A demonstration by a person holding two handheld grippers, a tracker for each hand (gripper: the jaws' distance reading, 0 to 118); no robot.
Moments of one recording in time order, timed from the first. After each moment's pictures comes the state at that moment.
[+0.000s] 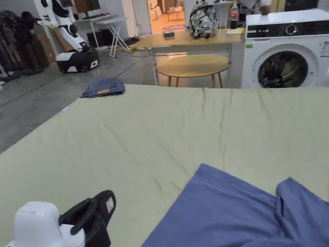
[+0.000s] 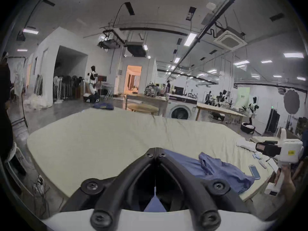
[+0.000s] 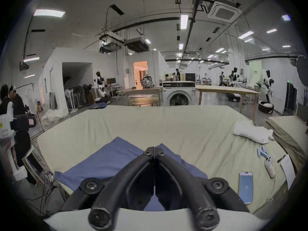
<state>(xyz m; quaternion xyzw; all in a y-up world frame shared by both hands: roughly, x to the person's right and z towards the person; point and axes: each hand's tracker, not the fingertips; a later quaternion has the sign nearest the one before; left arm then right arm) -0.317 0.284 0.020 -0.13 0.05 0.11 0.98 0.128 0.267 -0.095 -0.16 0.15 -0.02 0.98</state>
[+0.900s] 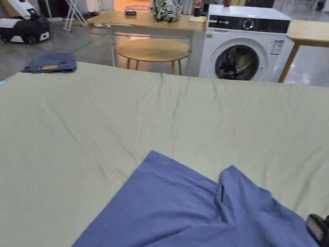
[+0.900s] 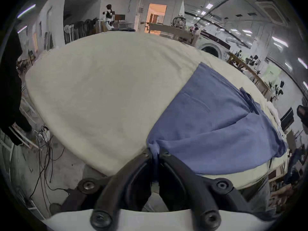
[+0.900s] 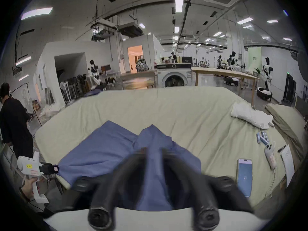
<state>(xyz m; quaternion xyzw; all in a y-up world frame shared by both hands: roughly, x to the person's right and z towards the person) -0.331 0.099 -0.024 -0.40 0.12 0.17 0.89 0.166 0.244 -0.147 -0.26 0.13 -0.01 0.96</state>
